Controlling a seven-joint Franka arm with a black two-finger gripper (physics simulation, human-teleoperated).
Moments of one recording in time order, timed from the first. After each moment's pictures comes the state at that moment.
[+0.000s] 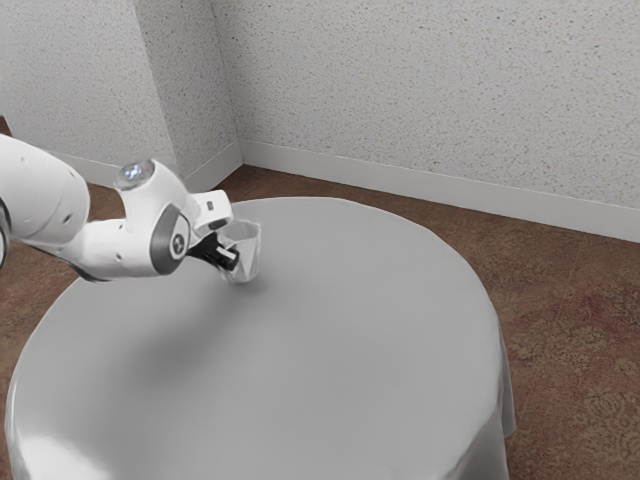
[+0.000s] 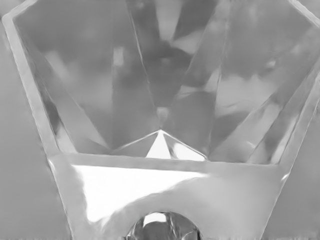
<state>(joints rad) -0.01 0.36 0.13 -2.09 -0.27 2.90 0.40</state>
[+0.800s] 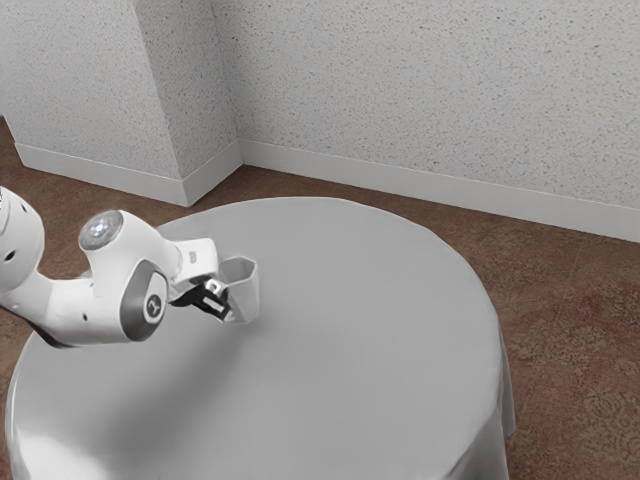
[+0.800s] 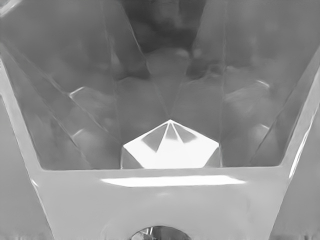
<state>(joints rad) -0.01 0.08 -0.01 -2.54 -0.37 3.13 0.53</state>
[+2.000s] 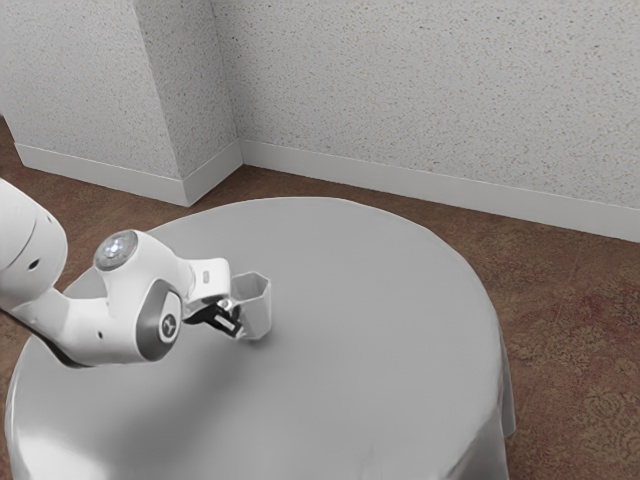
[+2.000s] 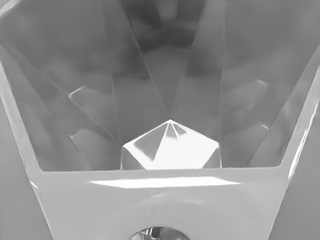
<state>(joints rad) -0.01 0.14 -0.07 -2.55 -0.43 3.21 0.58</state>
